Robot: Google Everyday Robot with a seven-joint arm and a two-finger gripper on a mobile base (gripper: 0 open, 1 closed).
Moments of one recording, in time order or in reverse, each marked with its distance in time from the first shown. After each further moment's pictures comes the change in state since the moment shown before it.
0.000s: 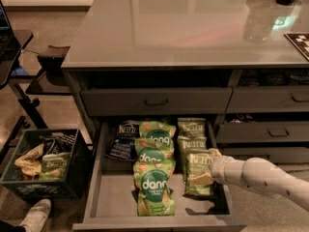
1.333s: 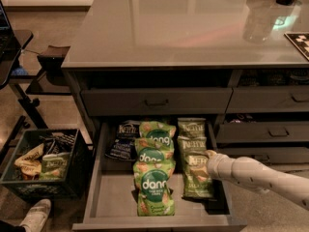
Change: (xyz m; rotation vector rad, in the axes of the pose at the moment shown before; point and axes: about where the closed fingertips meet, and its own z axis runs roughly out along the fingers) arm 0.028 -0.034 0.049 0.090 0.048 -0.025
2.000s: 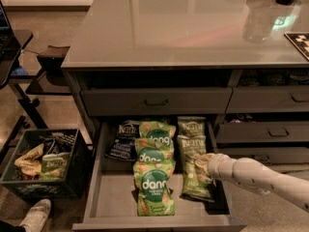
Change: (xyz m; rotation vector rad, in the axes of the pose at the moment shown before) arm -0.002 -0.002 -0.002 0.011 -0.019 0.013
